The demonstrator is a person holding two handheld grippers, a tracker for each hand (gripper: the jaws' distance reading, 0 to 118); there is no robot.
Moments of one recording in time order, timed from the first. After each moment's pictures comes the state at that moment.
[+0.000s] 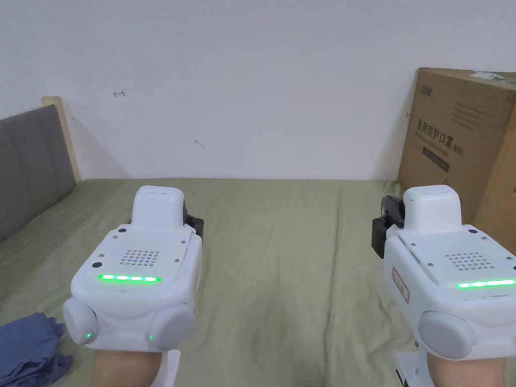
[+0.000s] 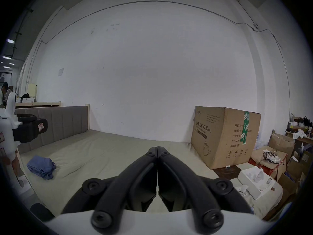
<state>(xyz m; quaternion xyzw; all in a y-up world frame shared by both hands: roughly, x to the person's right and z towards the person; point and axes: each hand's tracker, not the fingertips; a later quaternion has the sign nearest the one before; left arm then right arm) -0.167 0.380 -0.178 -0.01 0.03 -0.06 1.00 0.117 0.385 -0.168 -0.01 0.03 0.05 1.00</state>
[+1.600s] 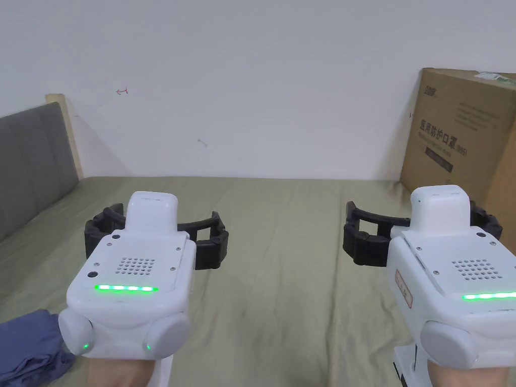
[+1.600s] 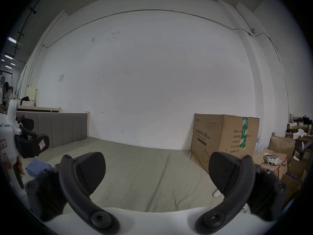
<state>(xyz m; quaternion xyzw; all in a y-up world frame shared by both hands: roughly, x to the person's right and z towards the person) -0.178 0.372 -0.173 0.00 0.06 -0.07 1.00 0.112 0.385 -0.161 0.03 0.02 0.04 1.00</state>
